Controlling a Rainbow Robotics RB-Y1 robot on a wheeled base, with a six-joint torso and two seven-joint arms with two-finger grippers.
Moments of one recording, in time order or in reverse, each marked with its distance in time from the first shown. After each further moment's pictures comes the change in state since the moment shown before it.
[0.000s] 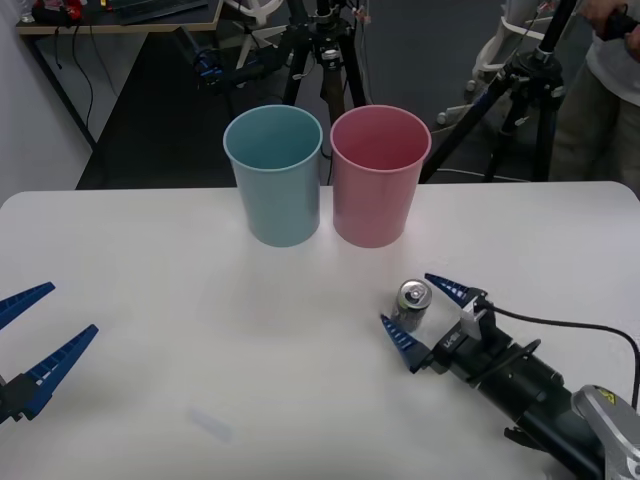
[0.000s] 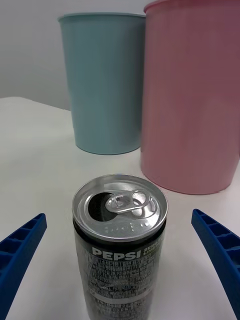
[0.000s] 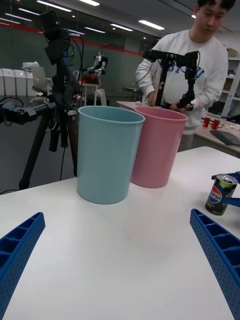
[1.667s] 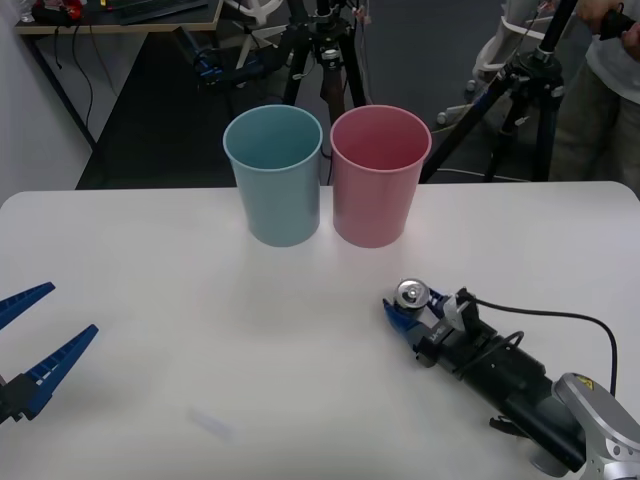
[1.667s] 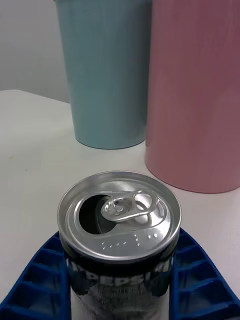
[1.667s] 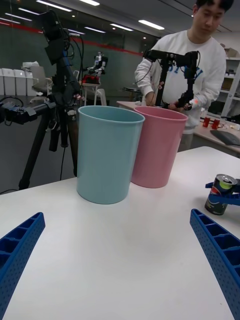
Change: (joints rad) right arm -0.068 0.001 0.050 0.081 -0.026 0.037 0.022; left arm 0.000 0.000 0.000 0.000 0.000 0.000 0.000
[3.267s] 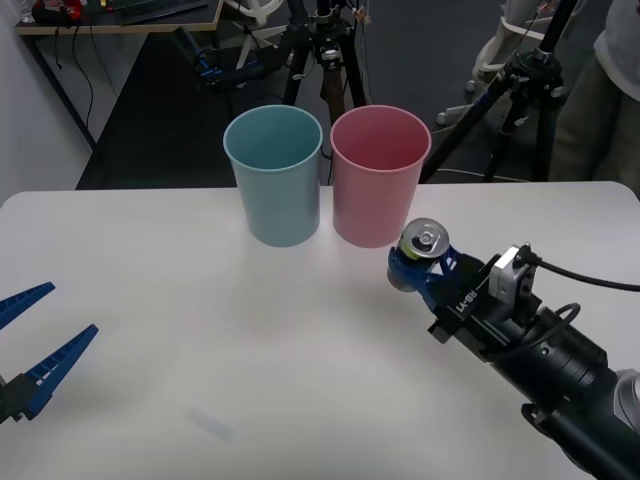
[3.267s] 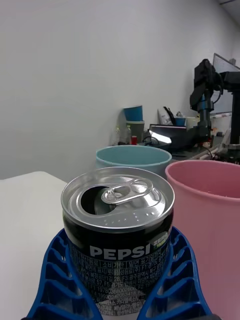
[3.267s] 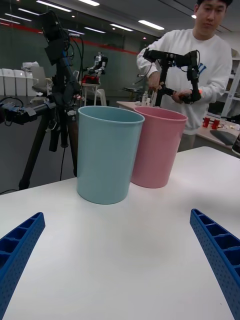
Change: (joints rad) right arm 0.273 -0.071 0.002 -0.796 0.157 0.142 -0.421; left arm 0.000 0.000 0.000 0.000 0.000 0.000 0.000
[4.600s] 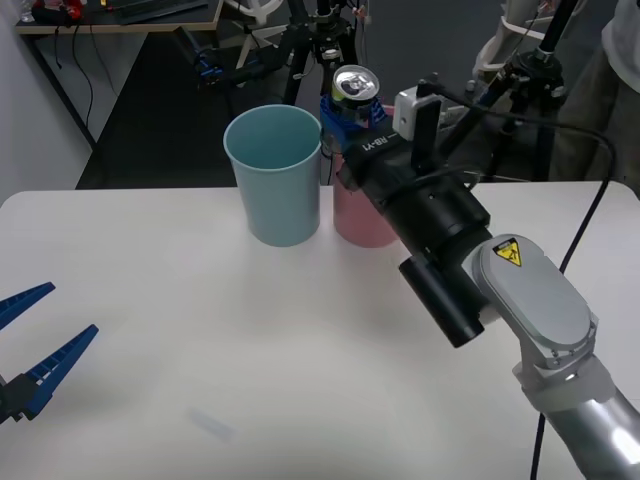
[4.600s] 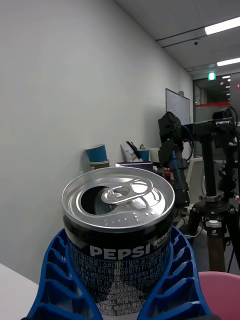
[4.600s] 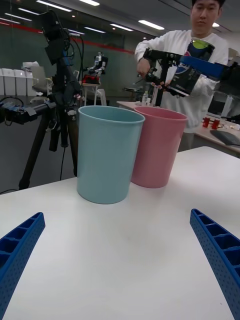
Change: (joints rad) right arm -0.566 0.052 0.281 0.201 0.154 0.608 -0.270; left arm 0.000 0.000 0.000 0.000 0.000 0.000 0.000
